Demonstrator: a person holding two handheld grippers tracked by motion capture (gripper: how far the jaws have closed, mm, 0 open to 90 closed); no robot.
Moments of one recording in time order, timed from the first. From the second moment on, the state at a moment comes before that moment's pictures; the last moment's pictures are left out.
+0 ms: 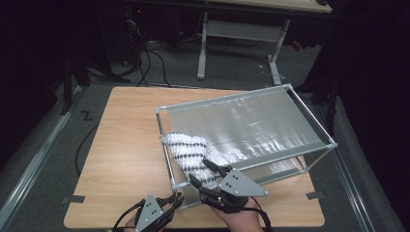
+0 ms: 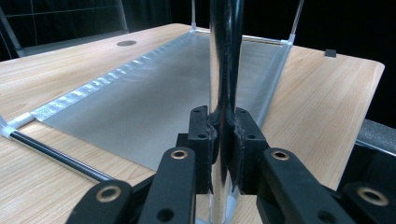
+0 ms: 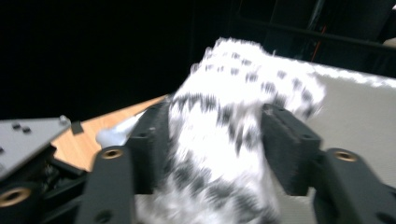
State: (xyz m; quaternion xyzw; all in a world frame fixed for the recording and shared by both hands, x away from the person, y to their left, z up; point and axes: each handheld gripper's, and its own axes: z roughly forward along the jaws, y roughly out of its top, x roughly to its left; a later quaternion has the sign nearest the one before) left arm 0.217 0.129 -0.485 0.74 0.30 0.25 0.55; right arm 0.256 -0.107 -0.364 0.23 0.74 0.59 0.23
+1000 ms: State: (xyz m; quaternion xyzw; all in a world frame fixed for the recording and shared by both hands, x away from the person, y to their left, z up) left arm 0.217 0.128 -0.487 0.74 0.30 0.25 0.55; right arm 0.247 -0.085 -0.388 0.25 0.70 0.59 0.32
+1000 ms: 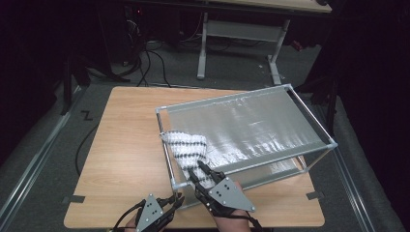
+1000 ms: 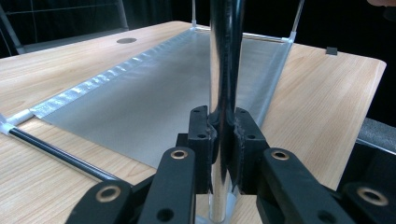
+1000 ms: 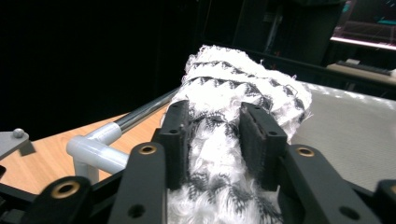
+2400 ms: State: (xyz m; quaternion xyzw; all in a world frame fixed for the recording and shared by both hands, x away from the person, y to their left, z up) left arm 0.216 0.137 -0.486 0.75 0.30 0.23 0.54; right arm 0.306 -0.255 -0.385 0.42 0.62 0.51 0.43
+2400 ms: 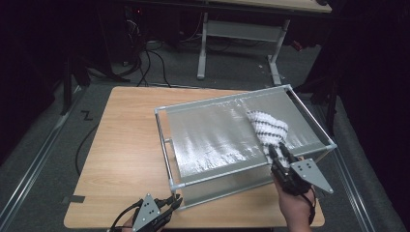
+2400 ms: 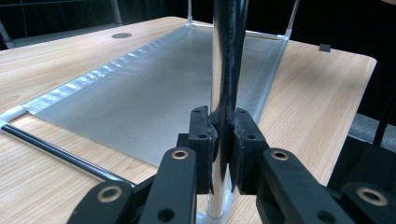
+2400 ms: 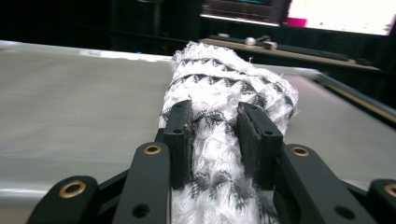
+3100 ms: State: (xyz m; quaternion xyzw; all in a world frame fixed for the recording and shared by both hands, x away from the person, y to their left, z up) left arm 0.214 0.143 -0.486 0.75 0.31 0.24 0.54; right arm 0.328 -0.342 -0.384 0.50 0.55 0.45 0.50
